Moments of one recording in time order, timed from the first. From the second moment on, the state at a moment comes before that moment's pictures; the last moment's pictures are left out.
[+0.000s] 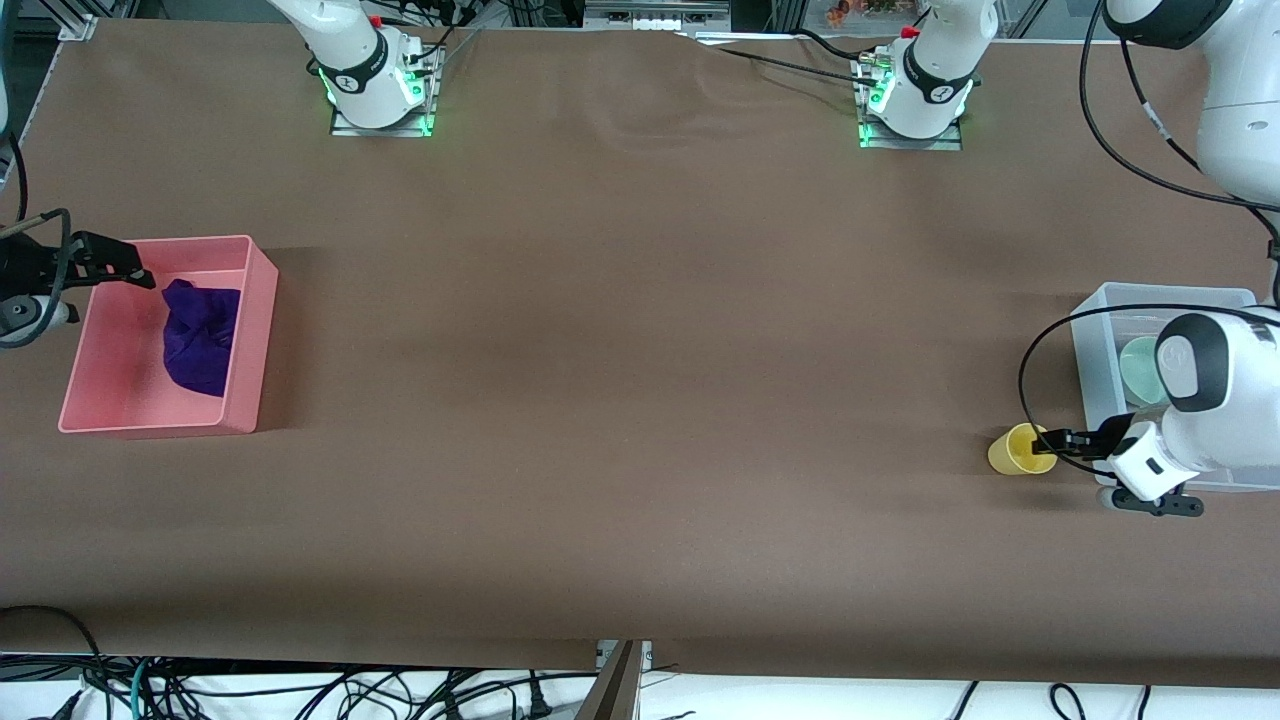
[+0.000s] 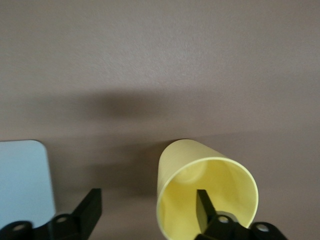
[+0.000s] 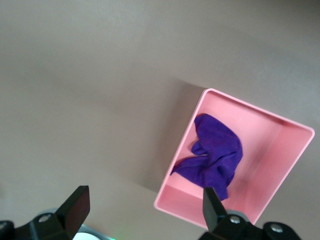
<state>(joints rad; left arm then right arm) 0.44 0.80 -0.31 -1.42 0.14 2.06 0.18 -0.03 0.25 -0.08 -1.39 0.04 1.48 -0.48</state>
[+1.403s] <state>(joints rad) 0.52 0.62 -0.27 -1.25 0.26 1.53 0.33 -0.03 0.17 -0.03 -1.38 -0.08 1.43 -0.21</state>
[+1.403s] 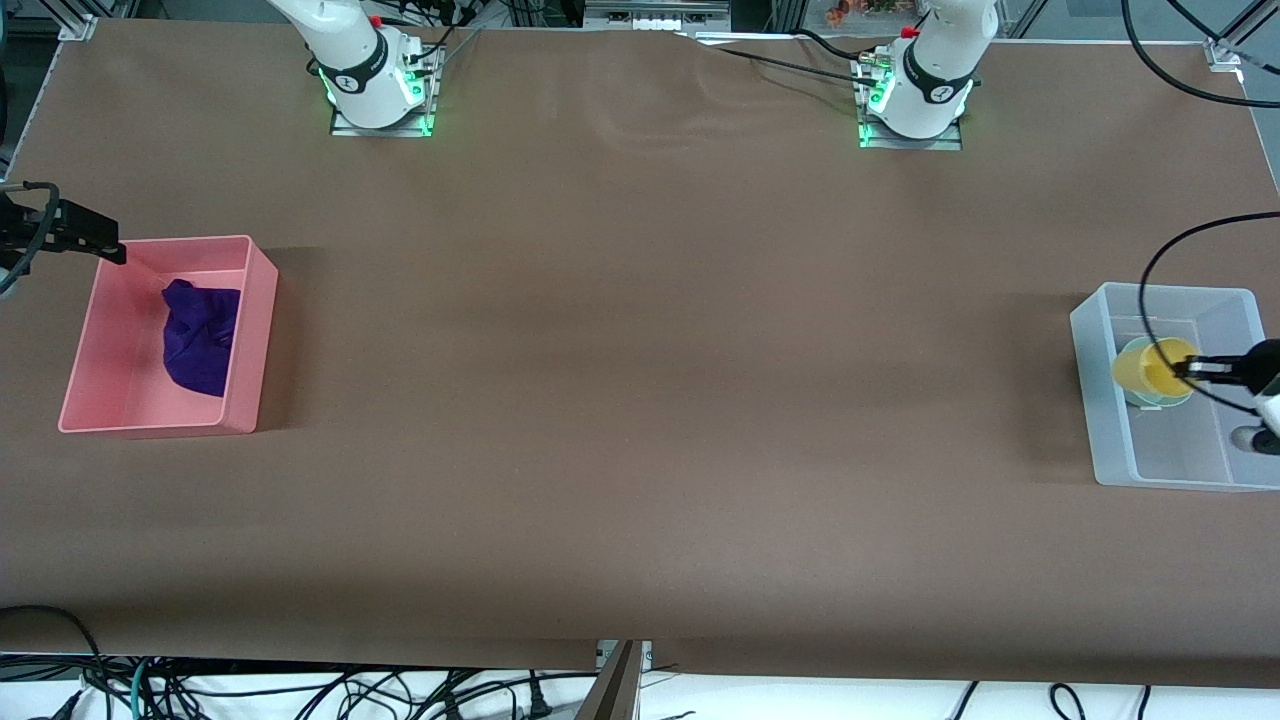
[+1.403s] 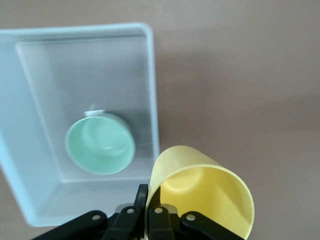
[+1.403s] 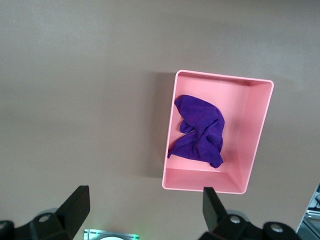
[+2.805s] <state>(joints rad) 0.77 0.71 -0.27 -1.50 0.28 1.95 0.66 -0.03 0.17 -0.02 -1.38 -0.05 1.44 -0.20</state>
